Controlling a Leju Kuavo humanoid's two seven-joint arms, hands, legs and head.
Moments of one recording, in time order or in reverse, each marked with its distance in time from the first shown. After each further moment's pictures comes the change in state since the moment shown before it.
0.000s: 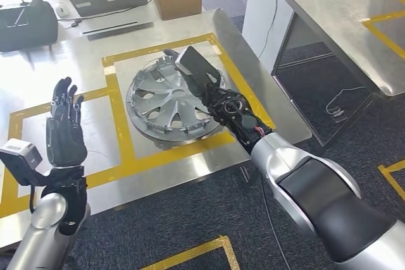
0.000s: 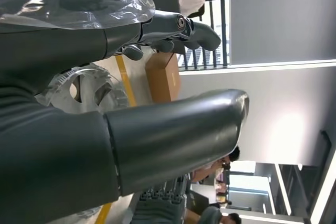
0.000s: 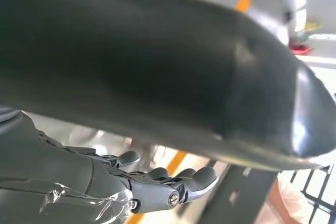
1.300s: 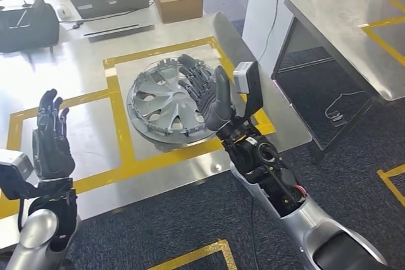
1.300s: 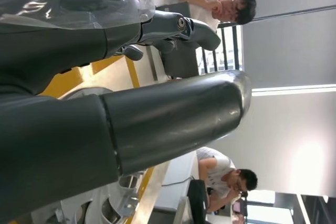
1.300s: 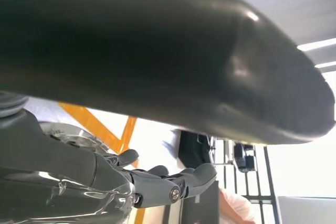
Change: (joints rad) left arm 0.100 0.042 0.035 -0.136 -0.086 0.085 0.104; right arm 0.478 -0.146 0.015 -0.987 -0.401 -0.142 0.289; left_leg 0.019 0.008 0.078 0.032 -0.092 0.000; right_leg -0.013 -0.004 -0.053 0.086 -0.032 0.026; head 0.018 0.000
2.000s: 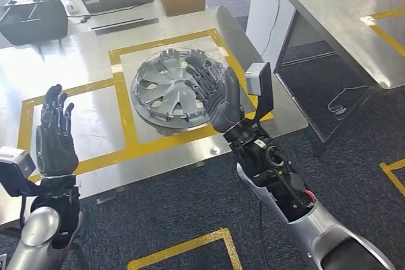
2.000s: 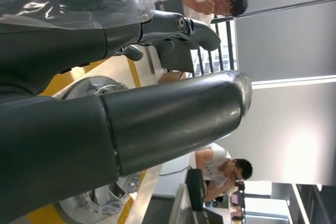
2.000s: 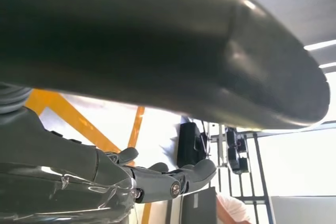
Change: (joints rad) left arm 0.005 0.004 0.010 -0.034 -0.007 -0.003 0.013; right arm 0.014 -0.017 0.007 -0.049 -0.012 -0.005 0.014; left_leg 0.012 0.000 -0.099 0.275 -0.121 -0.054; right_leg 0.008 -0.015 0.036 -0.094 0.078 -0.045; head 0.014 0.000
